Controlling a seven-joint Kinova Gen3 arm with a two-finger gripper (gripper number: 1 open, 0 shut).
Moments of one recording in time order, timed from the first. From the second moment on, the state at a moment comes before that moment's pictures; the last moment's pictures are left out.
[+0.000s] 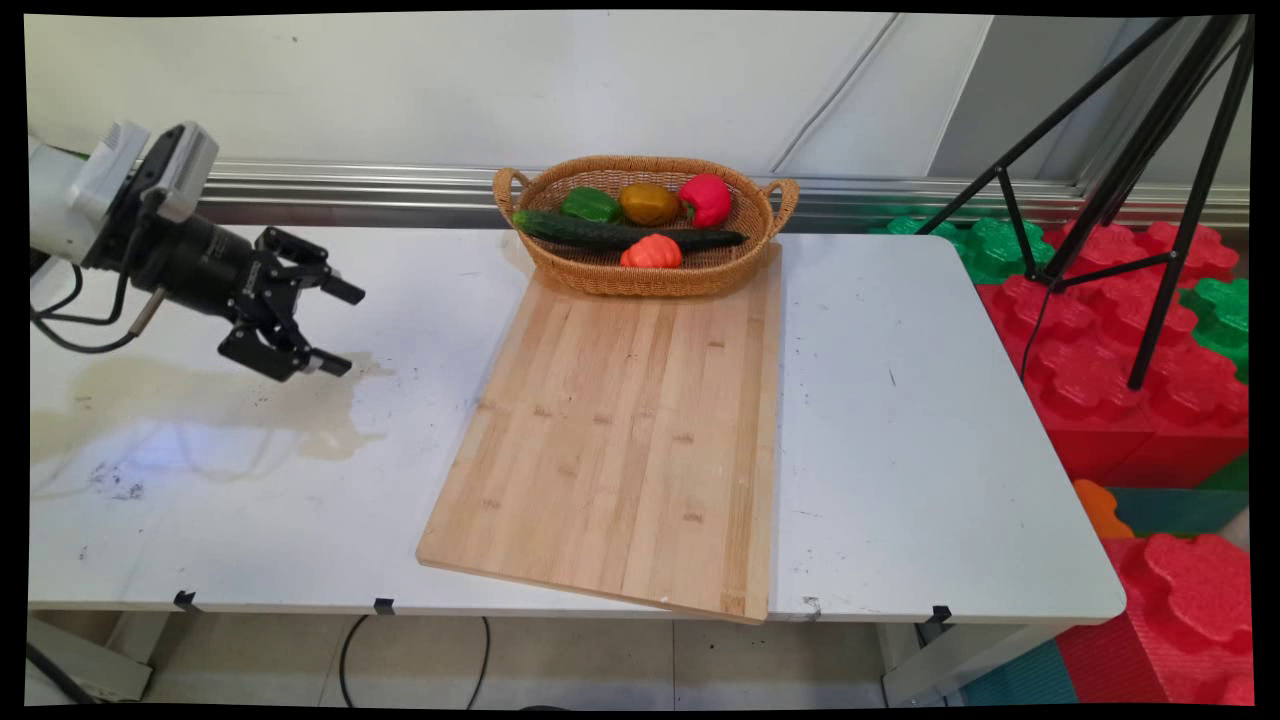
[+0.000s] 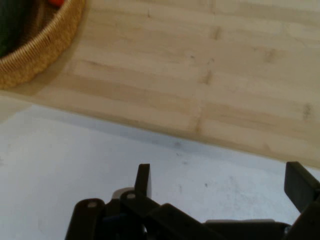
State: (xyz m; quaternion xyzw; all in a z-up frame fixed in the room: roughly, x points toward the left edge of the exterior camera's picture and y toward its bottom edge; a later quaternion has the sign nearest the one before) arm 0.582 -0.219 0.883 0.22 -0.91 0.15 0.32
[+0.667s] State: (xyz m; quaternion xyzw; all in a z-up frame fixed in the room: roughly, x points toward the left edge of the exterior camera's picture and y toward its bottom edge) arm 0.568 -0.265 0.916 0.21 -0.89 0.20 0.35
